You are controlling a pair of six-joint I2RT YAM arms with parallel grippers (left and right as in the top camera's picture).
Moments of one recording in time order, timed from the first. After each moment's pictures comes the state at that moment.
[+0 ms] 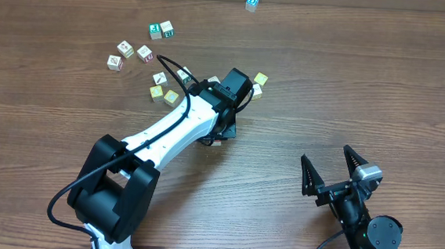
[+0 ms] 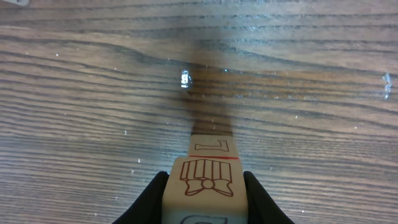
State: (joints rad) left arm -0.59 1.91 1.37 -0.88 -0.14 -0.67; right arm 0.10 0.01 0.02 -0.01 -0.24 0.17
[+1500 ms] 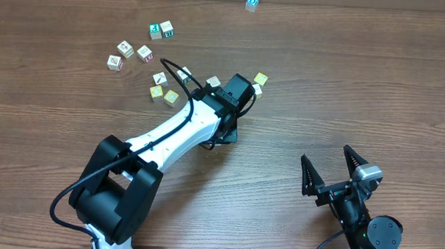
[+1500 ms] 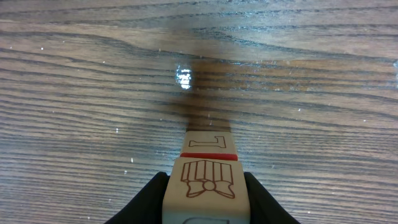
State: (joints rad) left arm -0.62 1.91 1.33 -0.85 -0.15 -0.67; right arm 0.10 0.01 0.02 -0.01 -0.24 0.17
